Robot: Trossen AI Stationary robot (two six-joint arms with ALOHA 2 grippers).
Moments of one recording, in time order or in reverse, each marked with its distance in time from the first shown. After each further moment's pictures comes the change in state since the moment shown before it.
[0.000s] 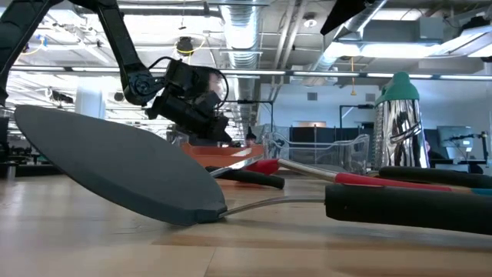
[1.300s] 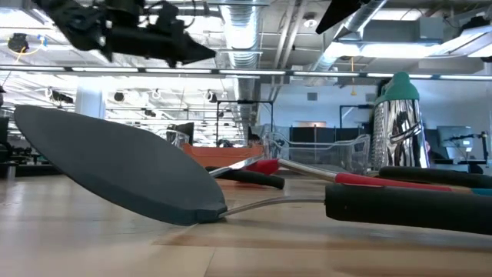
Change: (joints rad) left arm -0.164 -0.732 -0.265 -0.110 0.158 0.009; right arm -0.027 0.000 0.001 0.046 -0.037 -0.010
